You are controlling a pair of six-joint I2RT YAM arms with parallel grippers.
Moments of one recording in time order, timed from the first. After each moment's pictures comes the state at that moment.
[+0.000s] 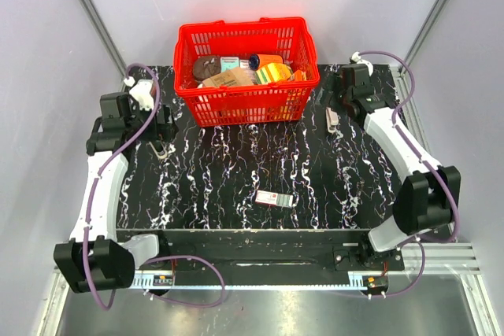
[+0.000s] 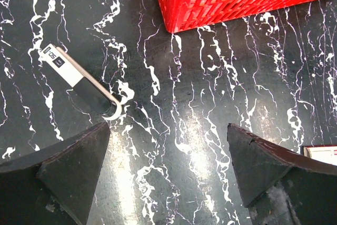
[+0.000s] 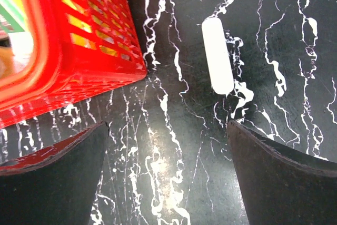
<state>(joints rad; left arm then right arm) 0.09 1.11 1.10 -0.64 0.31 0.08 0.23 1.52 1.34 -0.47 0.15 0.49</state>
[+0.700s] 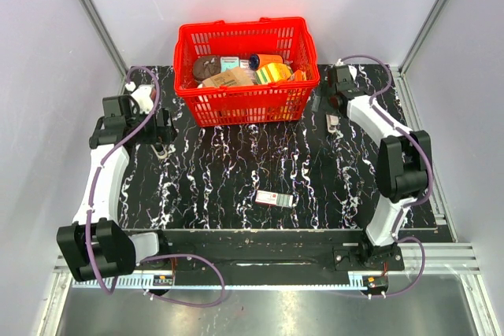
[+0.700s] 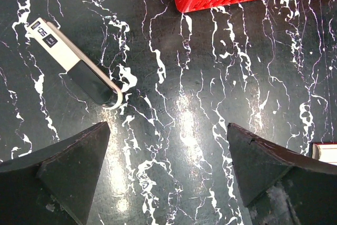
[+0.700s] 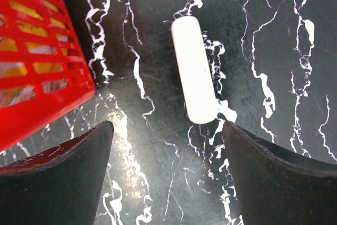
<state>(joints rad) 0.15 1.20 1.07 -0.62 0.34 0.08 0.23 1.82 1.43 -0.45 0.23 0.40</state>
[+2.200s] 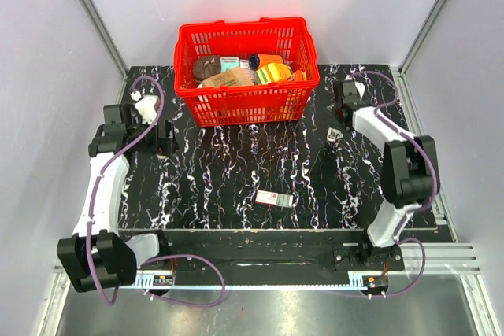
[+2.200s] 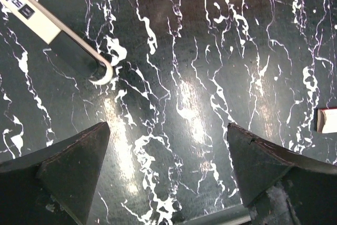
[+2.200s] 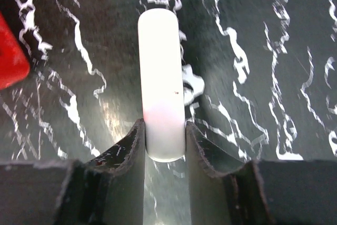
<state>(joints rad) 0.15 1.14 1.01 -0.71 0.36 0.16 0.19 1.85 1.31 -0.42 0.28 0.42</state>
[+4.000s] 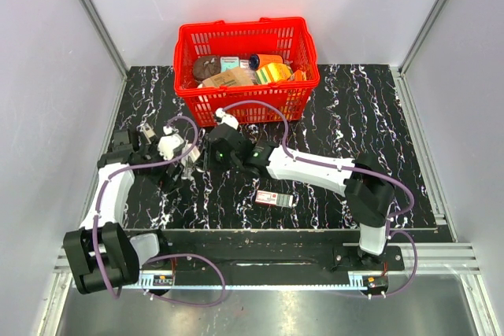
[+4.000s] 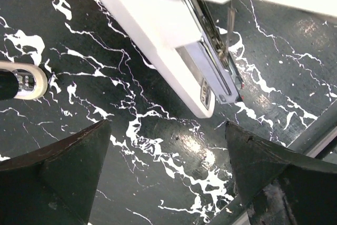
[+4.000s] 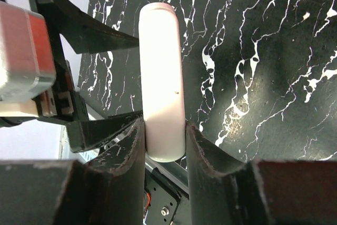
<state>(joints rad) 0.20 1.12 0.76 -0.82 0.61 0.88 1.09 1.87 1.51 -0.23 0.11 0.93</state>
